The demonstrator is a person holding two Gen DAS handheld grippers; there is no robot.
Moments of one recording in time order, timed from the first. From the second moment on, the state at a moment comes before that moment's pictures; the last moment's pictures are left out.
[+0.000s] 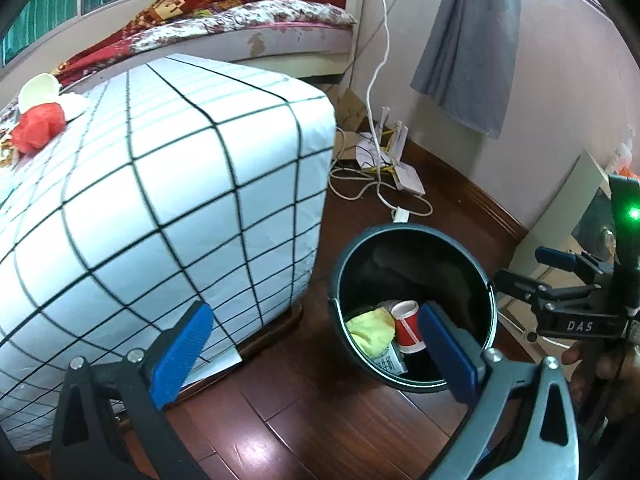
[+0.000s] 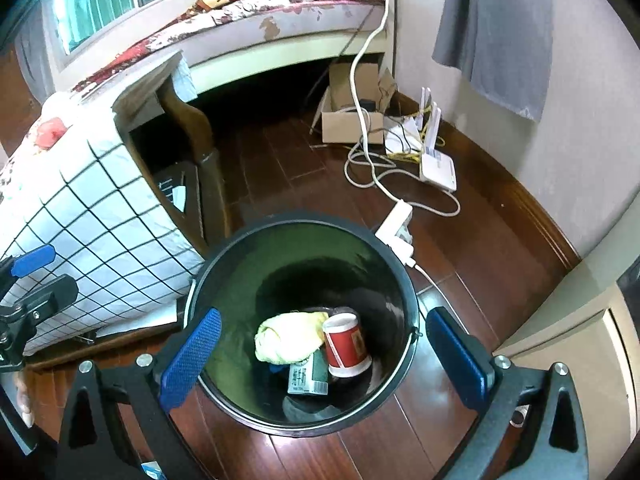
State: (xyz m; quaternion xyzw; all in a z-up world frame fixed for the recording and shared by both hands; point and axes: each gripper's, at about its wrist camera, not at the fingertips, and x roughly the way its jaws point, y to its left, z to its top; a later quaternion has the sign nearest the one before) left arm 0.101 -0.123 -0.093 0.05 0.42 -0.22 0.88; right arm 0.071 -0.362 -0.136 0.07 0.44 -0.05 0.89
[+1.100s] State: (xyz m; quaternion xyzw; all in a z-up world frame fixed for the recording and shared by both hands) left arm 0.112 0.079 -0.022 -0.04 0.33 -0.02 0.94; right arm 0.136 -0.177 -0.027 0.00 0.35 0.09 0.93
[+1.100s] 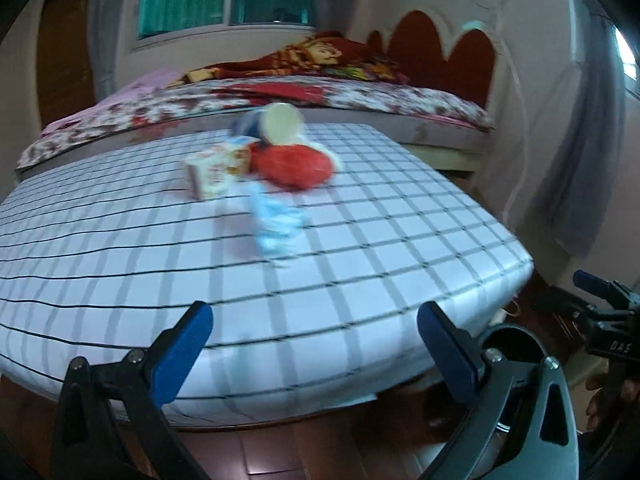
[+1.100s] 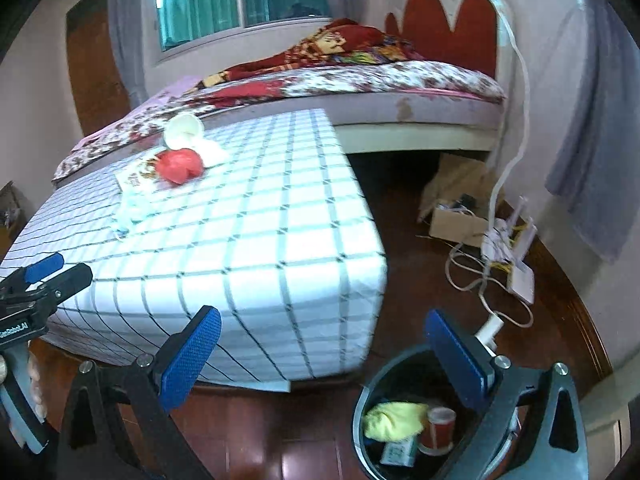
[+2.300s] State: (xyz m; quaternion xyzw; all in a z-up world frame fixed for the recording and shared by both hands) left arm 0.134 0.229 -0.032 -0.09 0.34 0.07 0.93; right arm 0.261 0.087 -0.058 -0.05 0.42 0.21 0.88
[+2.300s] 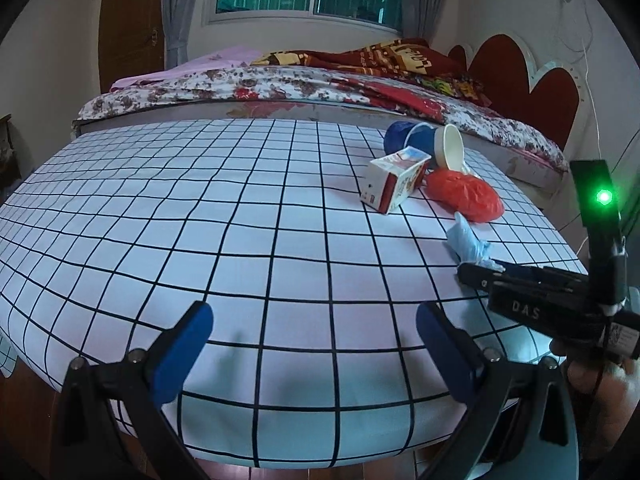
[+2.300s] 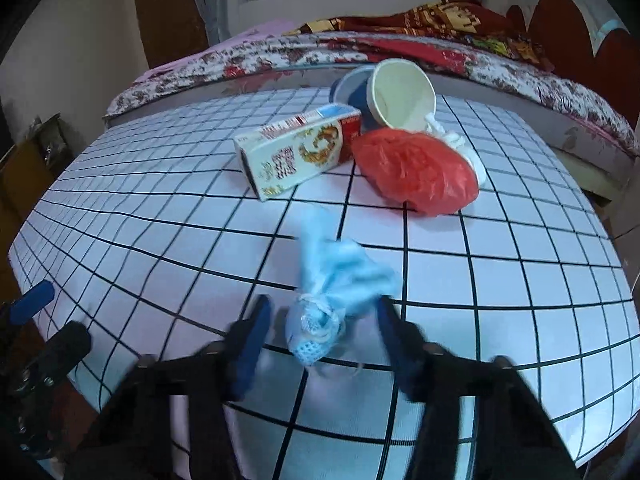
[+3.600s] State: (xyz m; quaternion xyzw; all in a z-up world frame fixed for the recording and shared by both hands) left arm 0.313 0.184 -0.044 -0.04 0.40 -0.09 0.91; right arm 0.356 -0.018 -0.030 0.00 0.39 0.15 0.91
